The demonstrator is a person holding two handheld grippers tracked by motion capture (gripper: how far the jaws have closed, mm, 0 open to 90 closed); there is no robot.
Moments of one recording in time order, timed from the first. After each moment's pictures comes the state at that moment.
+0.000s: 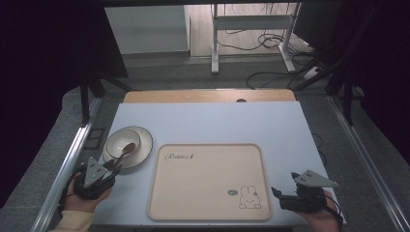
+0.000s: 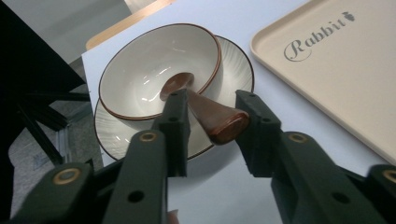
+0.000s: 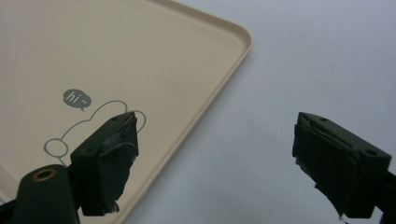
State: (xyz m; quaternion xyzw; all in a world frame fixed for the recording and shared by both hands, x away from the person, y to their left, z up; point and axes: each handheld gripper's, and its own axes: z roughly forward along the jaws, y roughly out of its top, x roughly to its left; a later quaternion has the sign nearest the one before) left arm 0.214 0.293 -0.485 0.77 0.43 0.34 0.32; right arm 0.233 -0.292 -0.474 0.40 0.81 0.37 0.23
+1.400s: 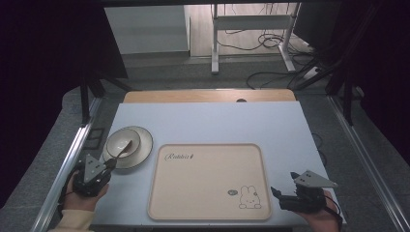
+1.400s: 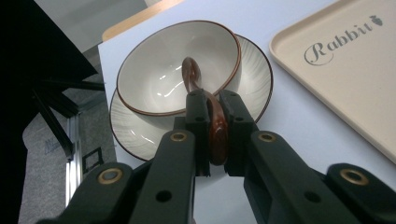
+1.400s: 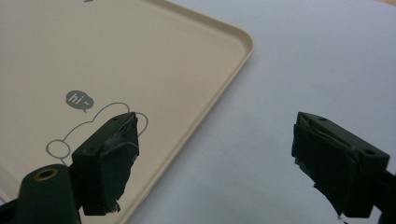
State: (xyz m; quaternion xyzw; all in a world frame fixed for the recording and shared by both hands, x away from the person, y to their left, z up) left arm 0.217 0.296 -0.478 0.75 0.46 0.35 0.31; right arm 0.231 -0.290 -0.474 0.39 0.81 0.37 0.23
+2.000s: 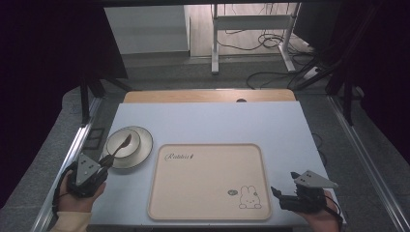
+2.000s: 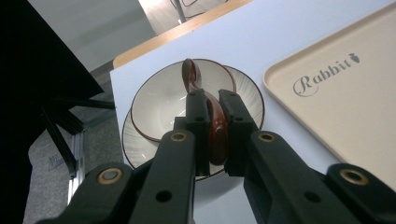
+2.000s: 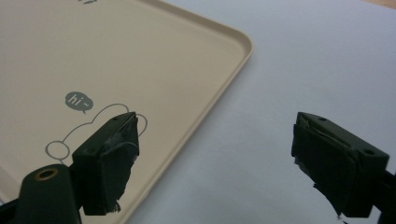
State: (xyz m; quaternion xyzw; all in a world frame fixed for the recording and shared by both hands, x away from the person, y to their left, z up) left arm 0.205 0.291 -0.454 0.74 0.44 0.38 0.34; right arm 0.231 -0.291 -0.473 0.39 0.81 0.37 0.23
